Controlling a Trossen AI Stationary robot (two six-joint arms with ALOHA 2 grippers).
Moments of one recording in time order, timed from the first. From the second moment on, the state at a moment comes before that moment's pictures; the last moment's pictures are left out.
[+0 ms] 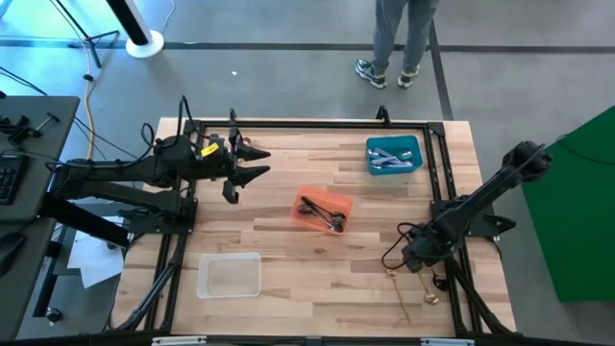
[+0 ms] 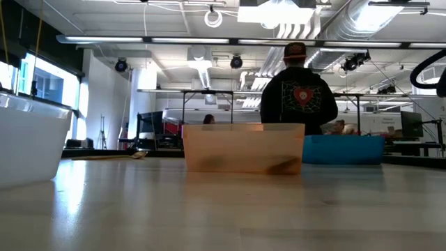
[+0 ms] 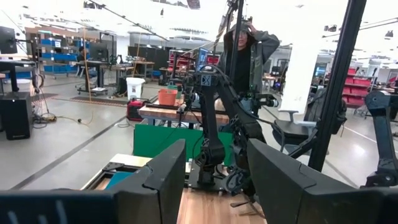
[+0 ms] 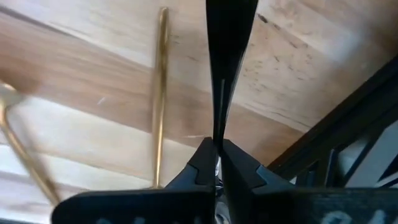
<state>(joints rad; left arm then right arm) 0.07 0.87 0.78 0.24 0.00 -0.09 0.67 1.19 0.50 -0.78 -0.36 1.77</state>
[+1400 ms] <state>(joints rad) 0.18 0.88 0.78 0.25 0.08 -0.47 0.31 0.91 0.51 -0.16 0.29 1.18</state>
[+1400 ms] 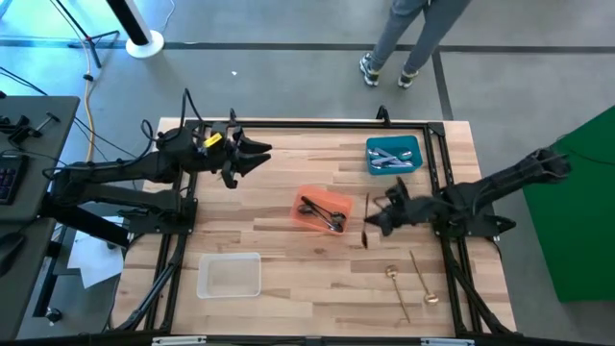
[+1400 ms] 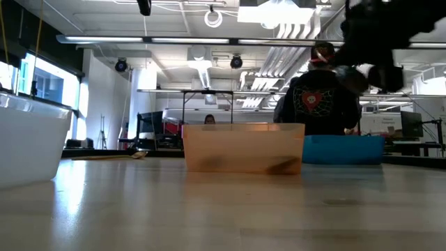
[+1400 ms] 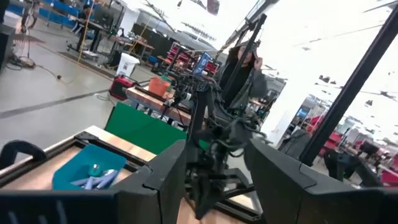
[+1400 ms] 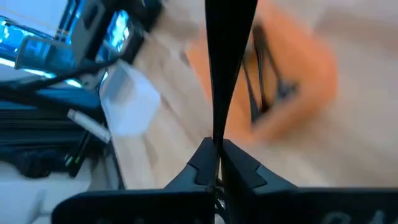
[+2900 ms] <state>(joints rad) 0.16 1.05 0.91 0.23 0.14 -0.17 -0.08 1.35 1.26 -0.24 -0.02 0.22</state>
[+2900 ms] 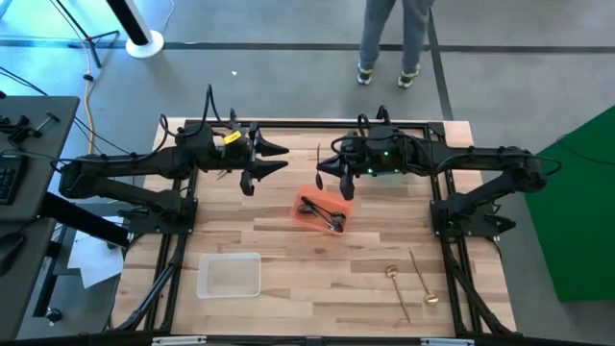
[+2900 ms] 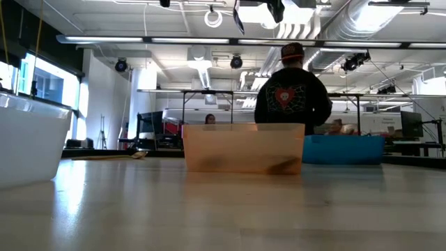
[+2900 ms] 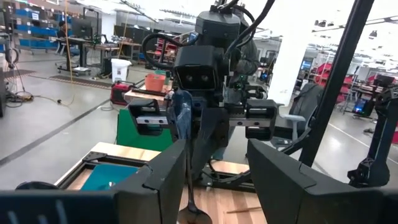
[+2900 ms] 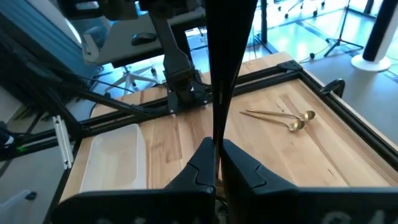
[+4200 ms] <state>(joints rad) 0.17 0.97 0.91 0.20 0.14 -0.14 -0.04 1.47 1.34 -0.38 -0.03 0.18</state>
